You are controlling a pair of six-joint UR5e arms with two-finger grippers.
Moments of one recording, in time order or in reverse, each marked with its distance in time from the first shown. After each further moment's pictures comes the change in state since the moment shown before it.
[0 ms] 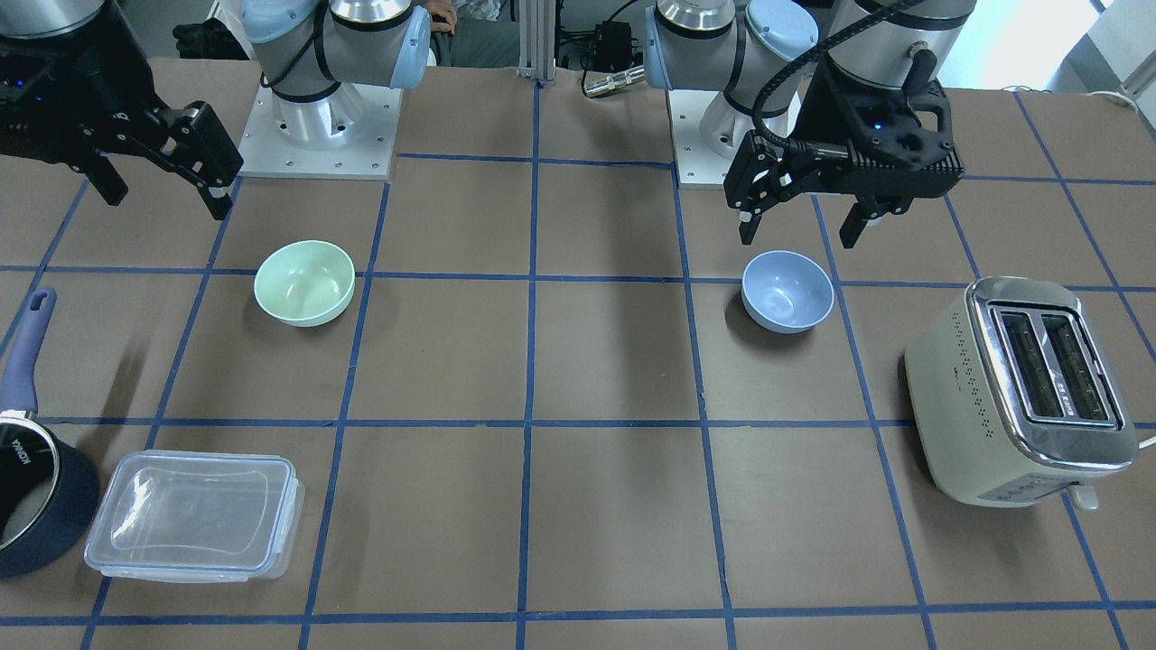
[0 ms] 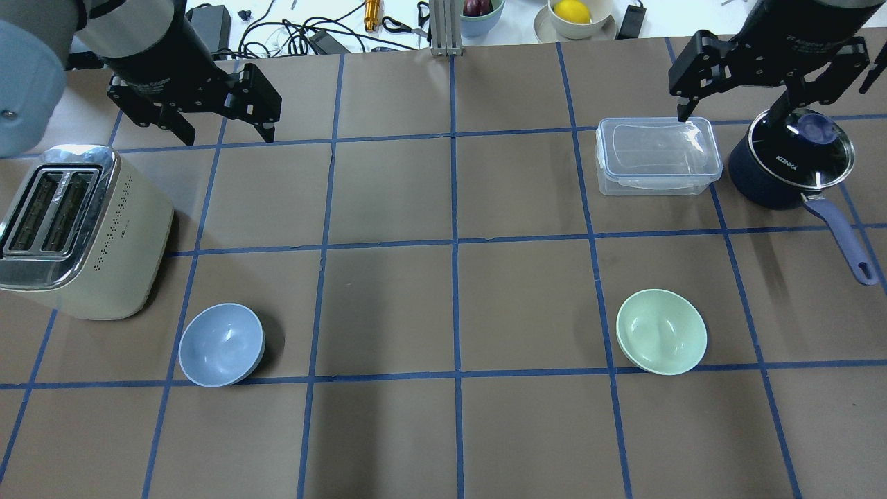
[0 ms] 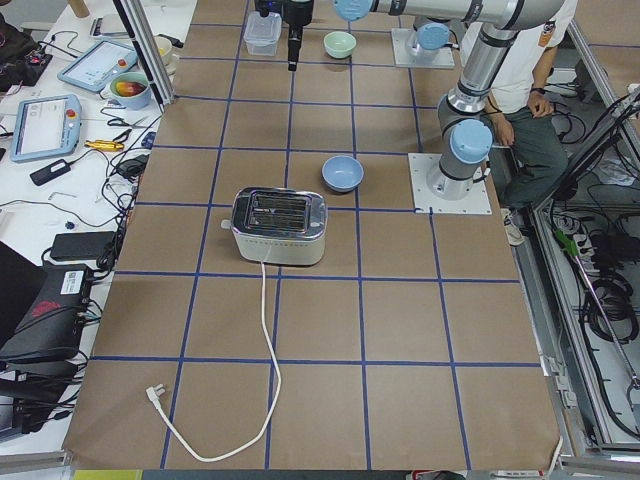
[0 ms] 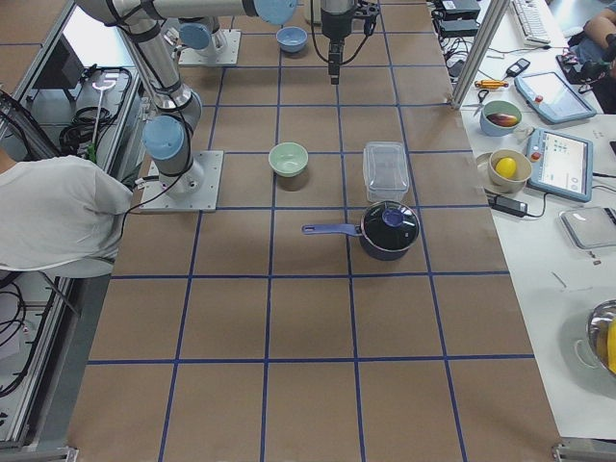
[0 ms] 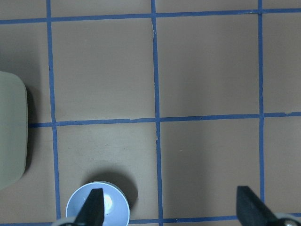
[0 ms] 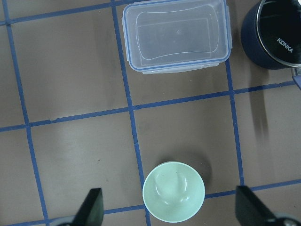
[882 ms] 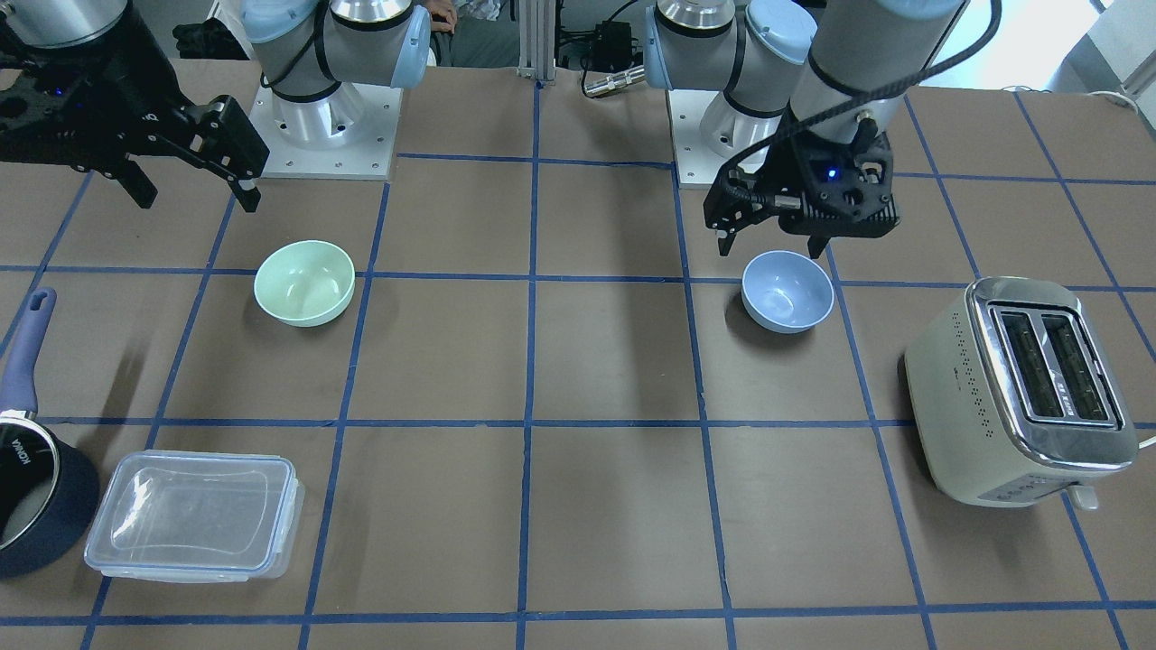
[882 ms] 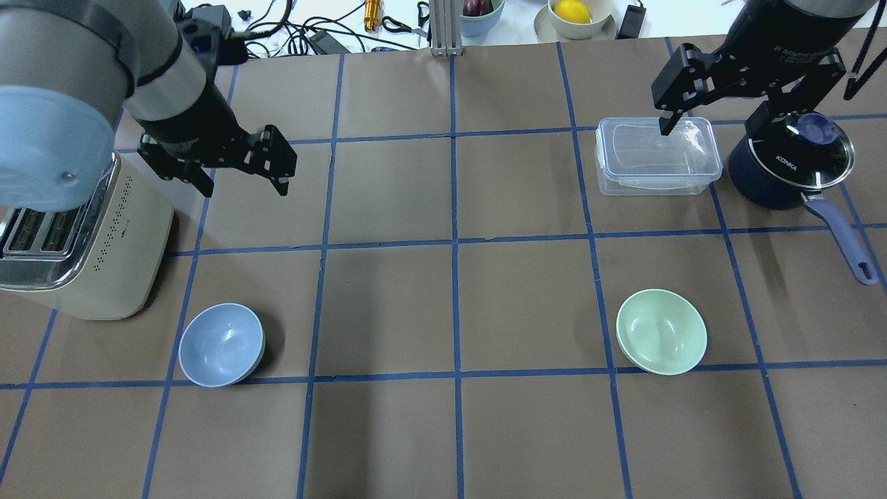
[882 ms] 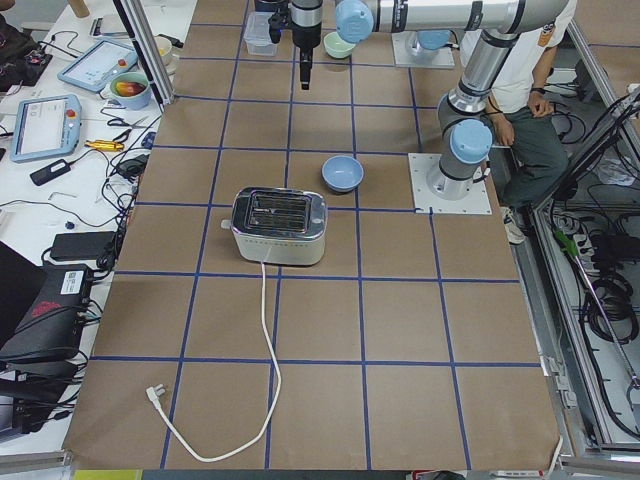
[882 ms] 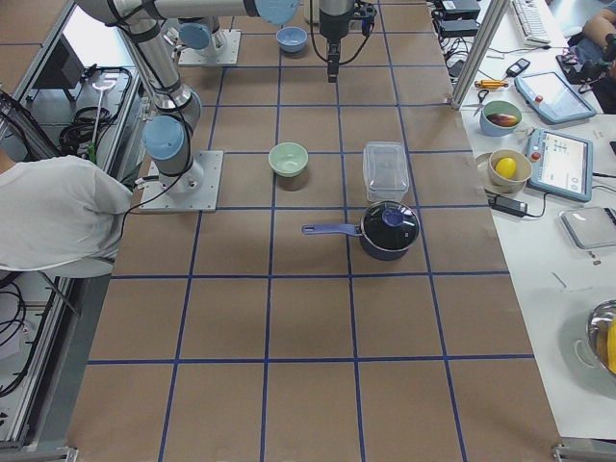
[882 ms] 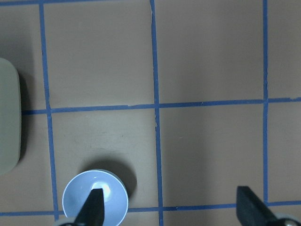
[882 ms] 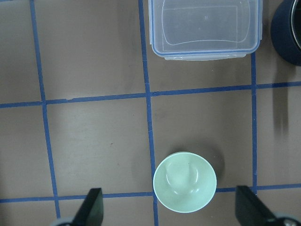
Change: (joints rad) left arm 0.001 0.019 -0.220 0.072 0.011 -0.007; right arm 0.007 0.003 0.002 0.041 0.052 -0.071
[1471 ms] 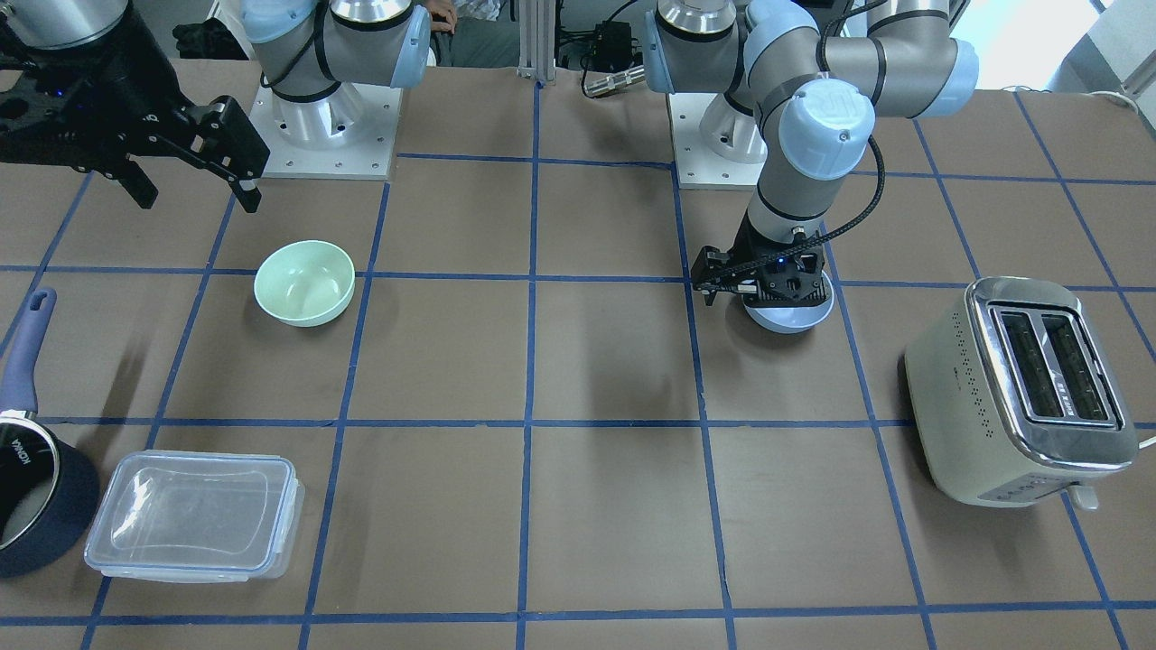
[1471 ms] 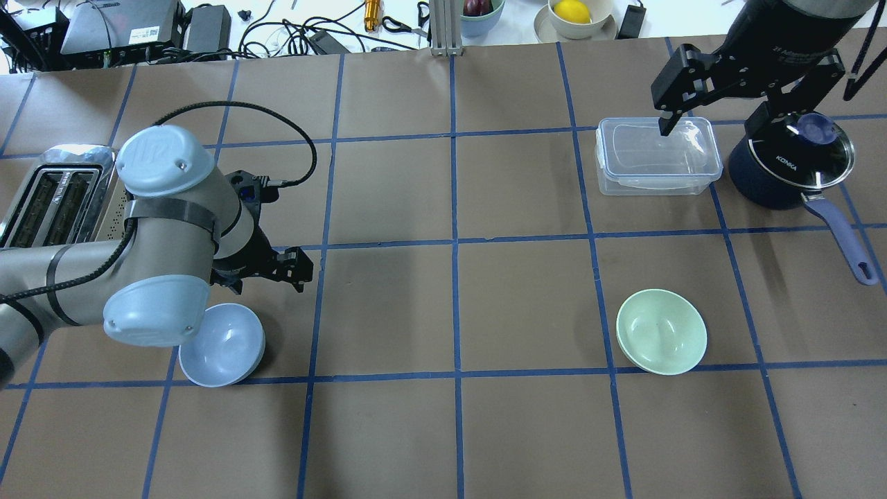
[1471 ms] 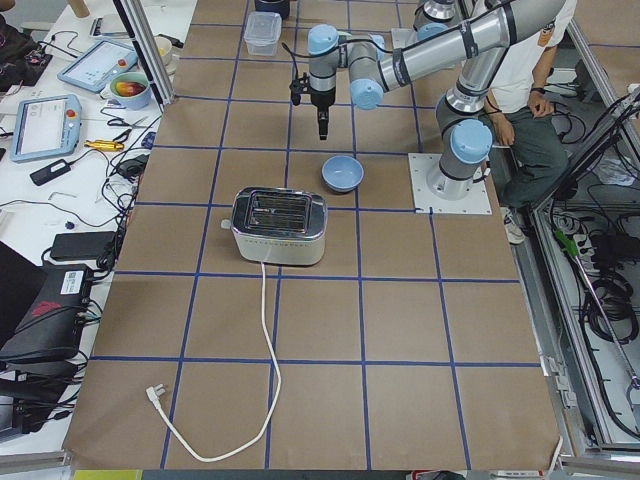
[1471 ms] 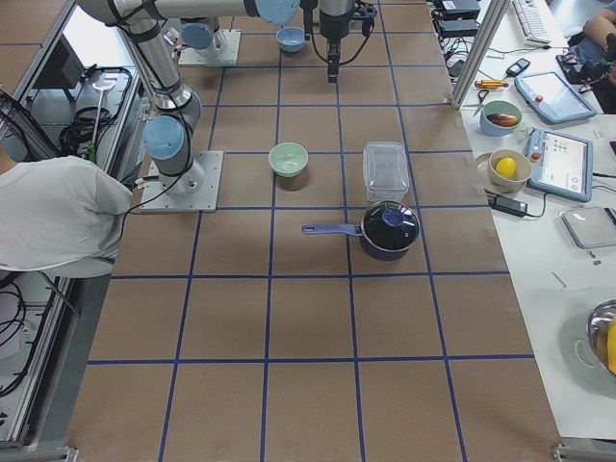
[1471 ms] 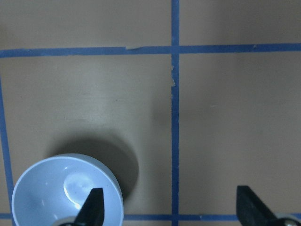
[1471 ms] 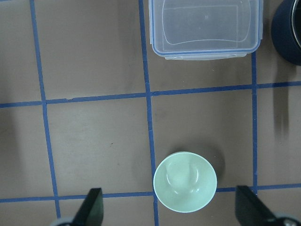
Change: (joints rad) left arm 0.072 -0.018 -0.419 0.404 0.047 0.028; right arm 0.000 0.000 0.000 0.000 0.001 0.000
